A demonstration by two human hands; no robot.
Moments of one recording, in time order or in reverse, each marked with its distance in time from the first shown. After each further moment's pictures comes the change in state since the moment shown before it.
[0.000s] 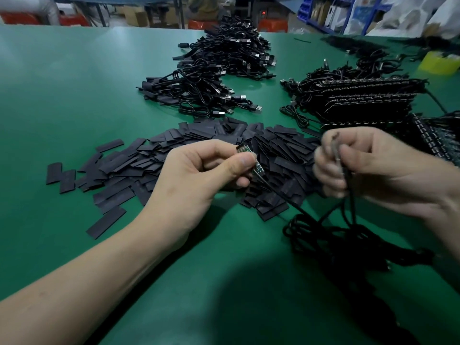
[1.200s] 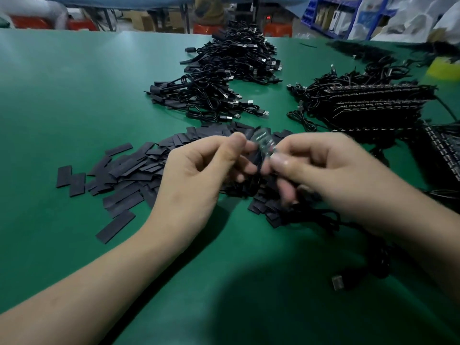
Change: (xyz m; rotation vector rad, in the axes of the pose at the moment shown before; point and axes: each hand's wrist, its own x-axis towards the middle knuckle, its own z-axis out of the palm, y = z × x) left_hand 0.003 -0.004 -0.009 0.236 0.114 0.178; right_hand 0.030 -0.001 0.066 -0.723 0.269 -0.045
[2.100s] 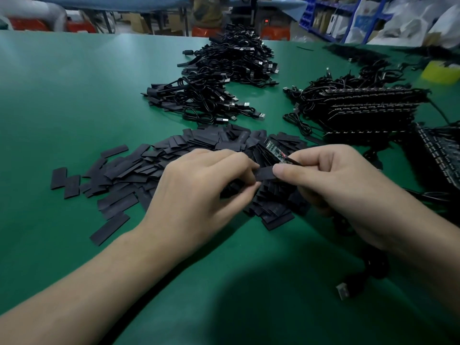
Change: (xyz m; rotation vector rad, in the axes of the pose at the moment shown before) left_hand -0.002 0.000 -0.006 0.766 -0.107 0.596; right_hand -0.008 0.008 0.001 0.233 0.121 0.207
